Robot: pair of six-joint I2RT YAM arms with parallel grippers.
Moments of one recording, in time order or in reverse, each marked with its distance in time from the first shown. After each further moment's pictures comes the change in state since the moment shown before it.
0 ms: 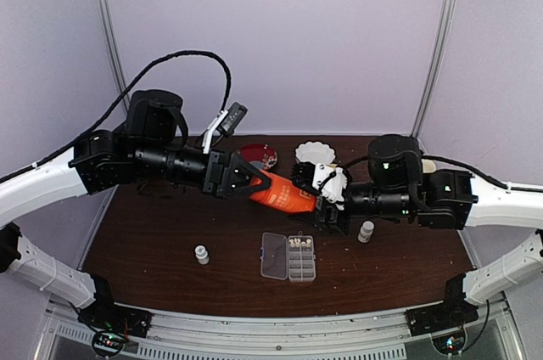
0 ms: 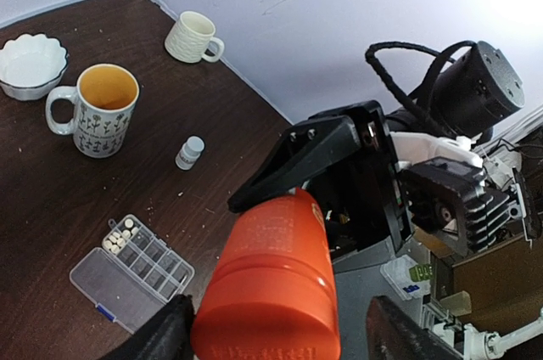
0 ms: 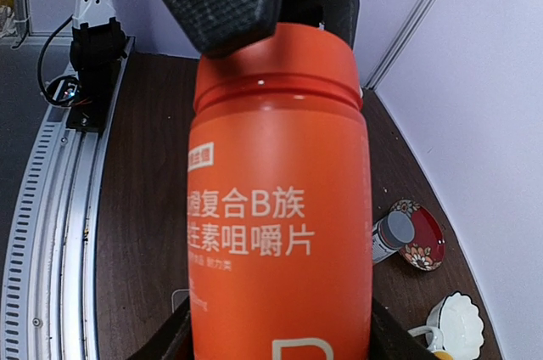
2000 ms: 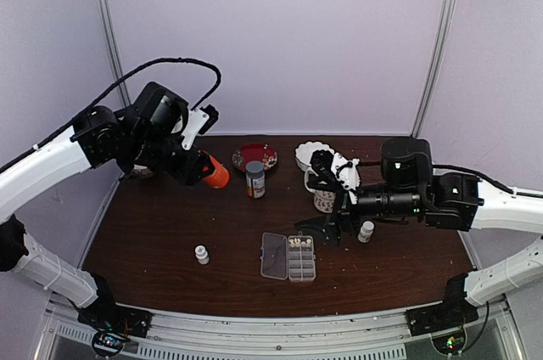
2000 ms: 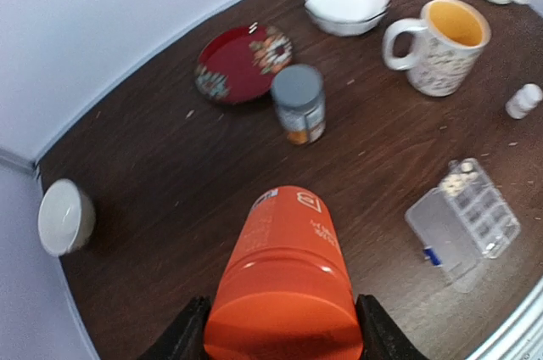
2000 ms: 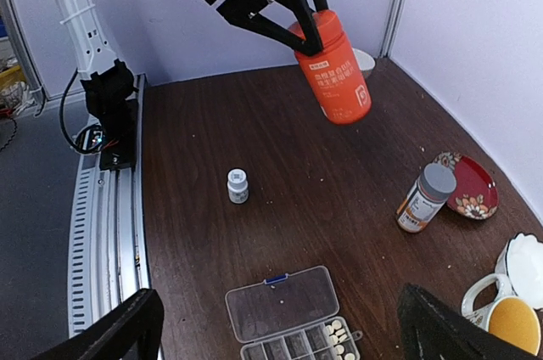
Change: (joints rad) left arm 0.122 0.055 0.145 -0.464 -0.648 0.459; right arm -0.077 -0.078 -0.090 0.019 -0.124 0.264
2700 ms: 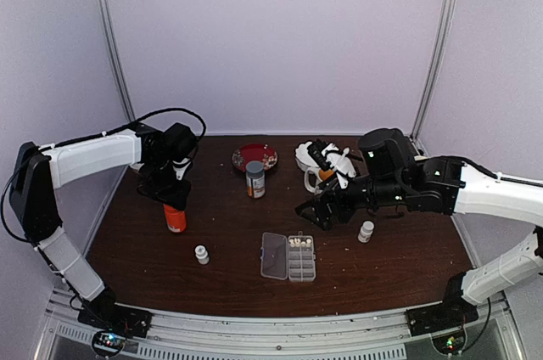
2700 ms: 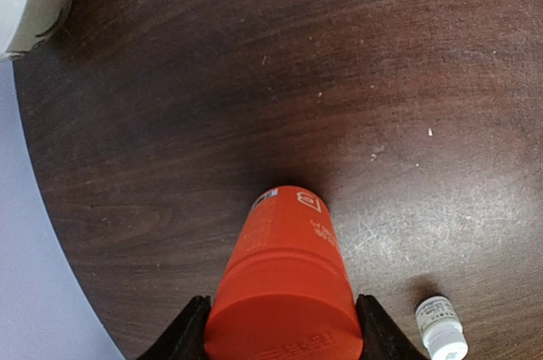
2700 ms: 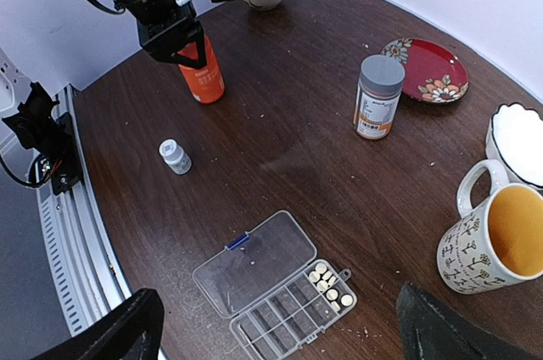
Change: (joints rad) left arm 0.340 0.320 -0.124 -0.174 -0.002 -0.183; right arm -0.088 0.145 0.115 -0.195 0.117 0.279
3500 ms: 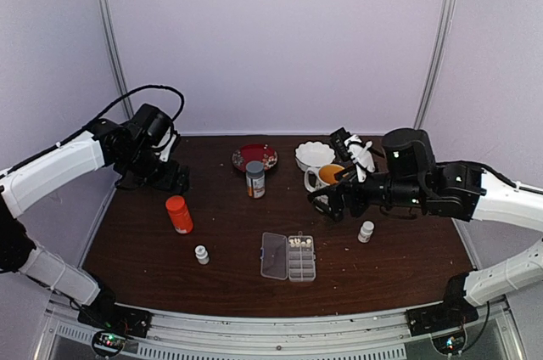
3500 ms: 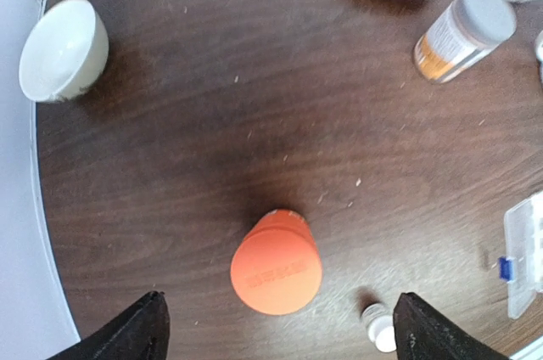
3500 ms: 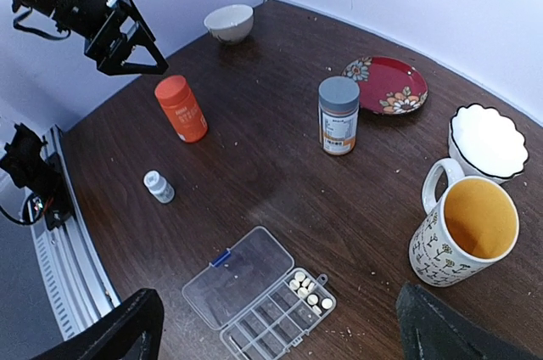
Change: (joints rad) left arm 0.015 -0.244 -0.059 0.103 0.077 -0.024; right arm 0.000 -0.106 -0.048 0.020 0.101 0.055
